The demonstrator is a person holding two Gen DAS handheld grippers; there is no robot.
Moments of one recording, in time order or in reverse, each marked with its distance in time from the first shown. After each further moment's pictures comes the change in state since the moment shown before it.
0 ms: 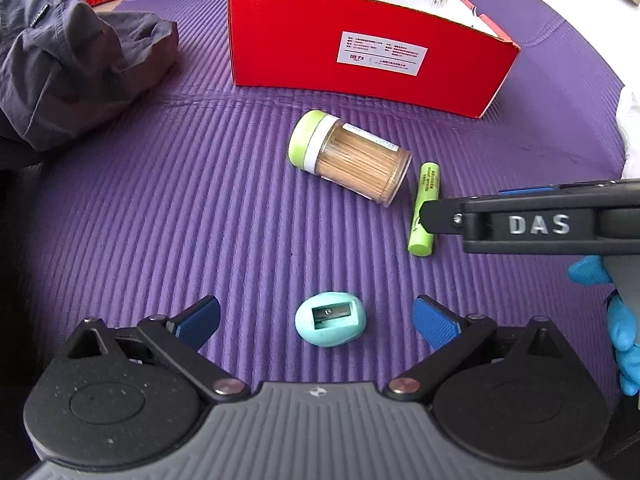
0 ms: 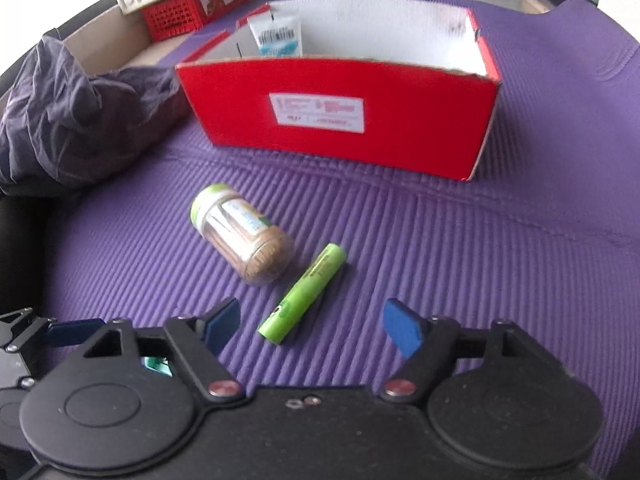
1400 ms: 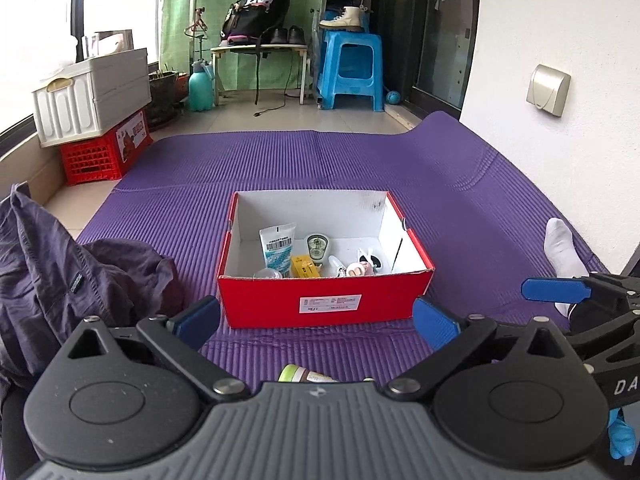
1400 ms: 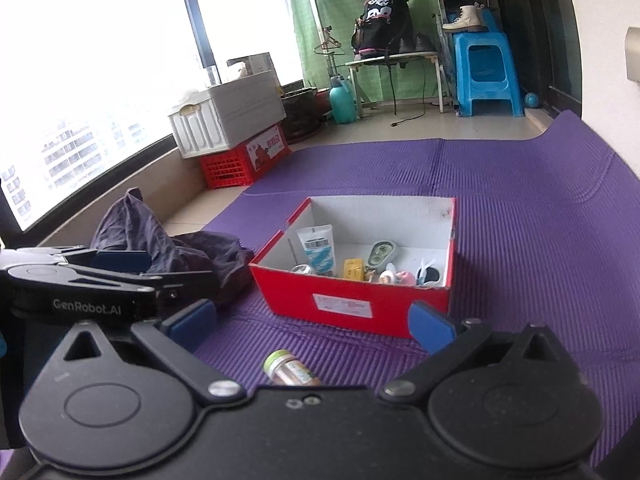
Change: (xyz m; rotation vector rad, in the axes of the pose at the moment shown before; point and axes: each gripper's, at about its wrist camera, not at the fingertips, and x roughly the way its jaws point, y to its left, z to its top) left arm -0.150 -0.019 0.090 0.104 -0.428 -0.064; right arm -0.163 -0.017 0.027 -0.001 -0.427 0.146
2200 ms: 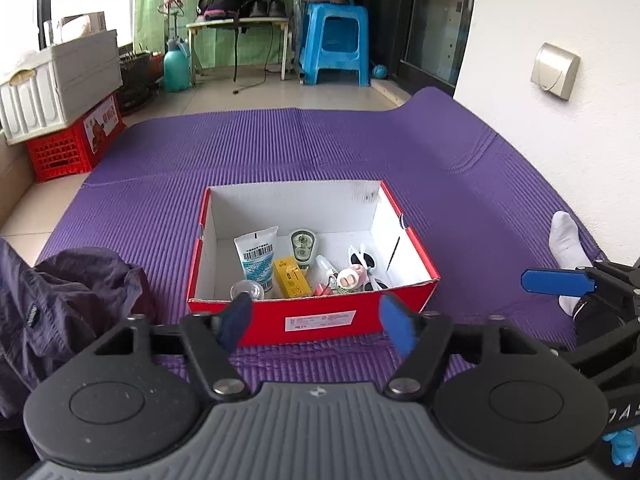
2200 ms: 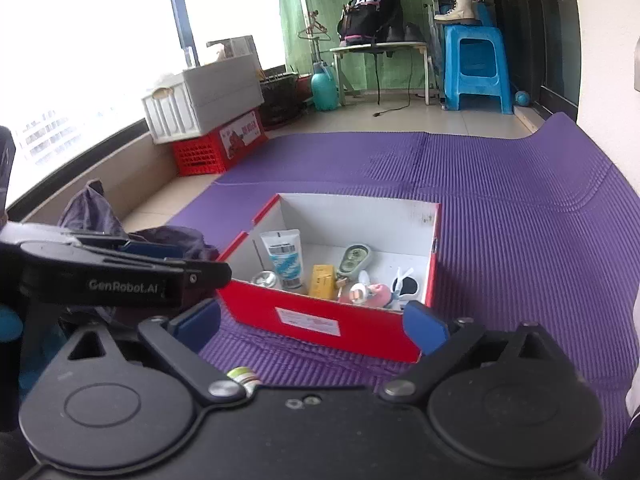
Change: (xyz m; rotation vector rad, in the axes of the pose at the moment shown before) left arm 0.063 -0.004 0.035 0.034 0.074 -0.046; right arm 0.040 -0.018 0.027 -0.031 0.040 -0.071
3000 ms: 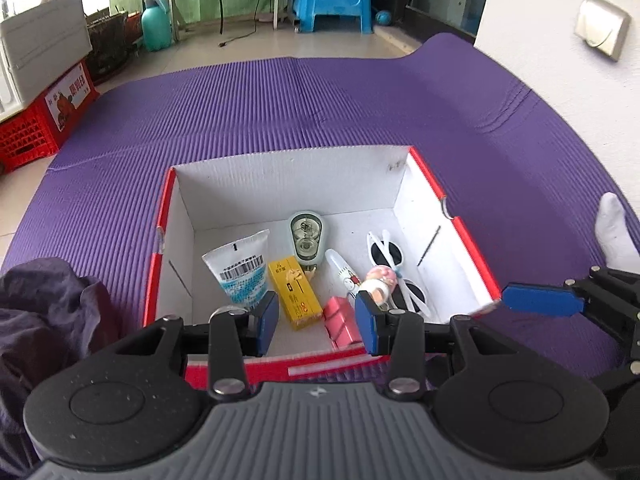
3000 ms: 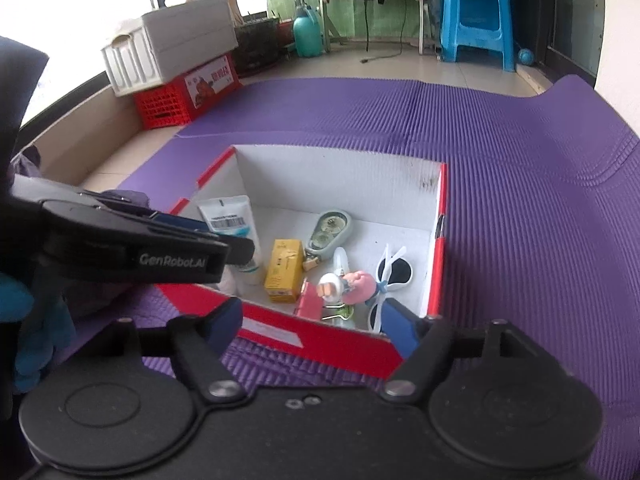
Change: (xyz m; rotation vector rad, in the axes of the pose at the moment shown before) left arm 0.124 0.009 0.039 0.033 0.160 -0.004; right arm 0.104 -0.023 0.017 -0.023 0.159 -0.058
